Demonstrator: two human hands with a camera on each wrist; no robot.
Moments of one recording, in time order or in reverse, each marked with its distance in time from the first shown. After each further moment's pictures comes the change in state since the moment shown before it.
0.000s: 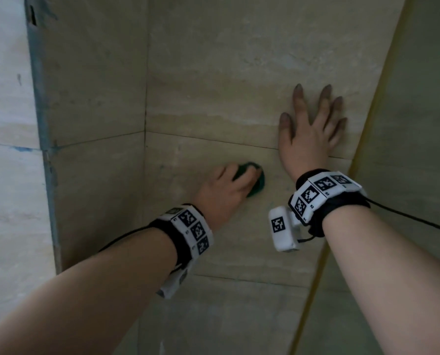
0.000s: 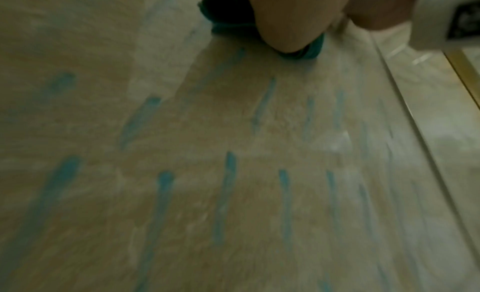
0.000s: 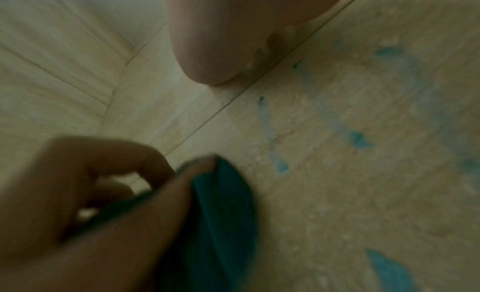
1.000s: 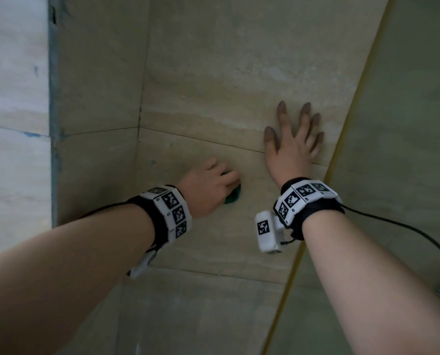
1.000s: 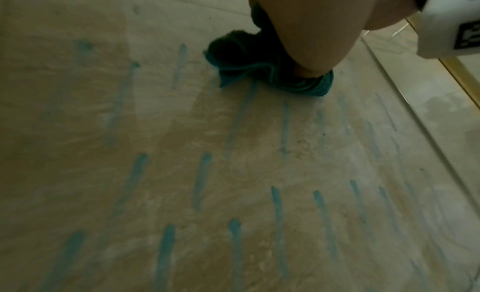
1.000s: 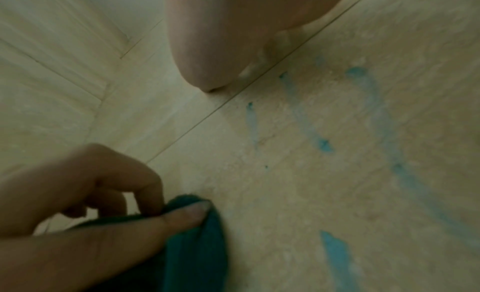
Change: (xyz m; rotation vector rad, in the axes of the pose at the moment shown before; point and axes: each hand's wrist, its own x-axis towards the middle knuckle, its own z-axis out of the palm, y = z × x) left_hand 0.010 -0.021 -0.025 0.011 -0.129 0.262; right_hand -0.009 0.005 -0.008 -0.014 -0.091 -0.025
